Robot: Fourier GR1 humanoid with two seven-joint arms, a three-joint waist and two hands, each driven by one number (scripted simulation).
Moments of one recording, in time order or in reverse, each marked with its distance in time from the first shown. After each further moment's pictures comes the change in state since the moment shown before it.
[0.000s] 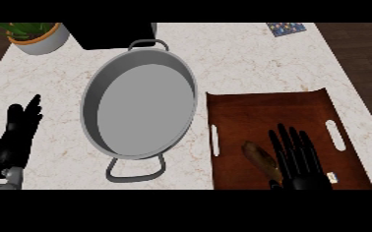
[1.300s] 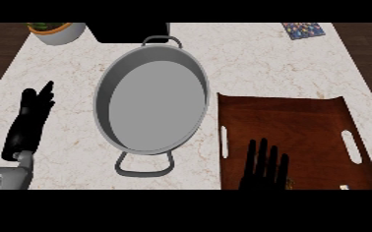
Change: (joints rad) left arm -0.098 -0.055 0.021 0.007 -0.071 -0.078 0.054; right arm -0.068 0.256 0.285 0.042 0.310 0.739 0.661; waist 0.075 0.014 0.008
